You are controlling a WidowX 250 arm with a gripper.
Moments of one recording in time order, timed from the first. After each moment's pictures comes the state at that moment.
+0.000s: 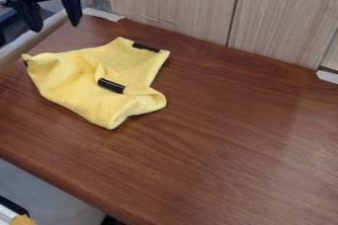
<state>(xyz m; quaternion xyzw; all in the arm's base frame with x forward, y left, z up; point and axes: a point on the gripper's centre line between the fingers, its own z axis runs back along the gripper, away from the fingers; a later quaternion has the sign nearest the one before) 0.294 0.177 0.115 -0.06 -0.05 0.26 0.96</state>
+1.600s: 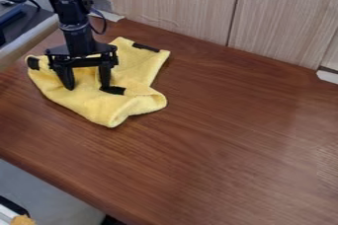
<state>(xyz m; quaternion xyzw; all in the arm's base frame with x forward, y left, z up) 0.300 0.150 0.012 0.02 -0.03 0.28 0.96</state>
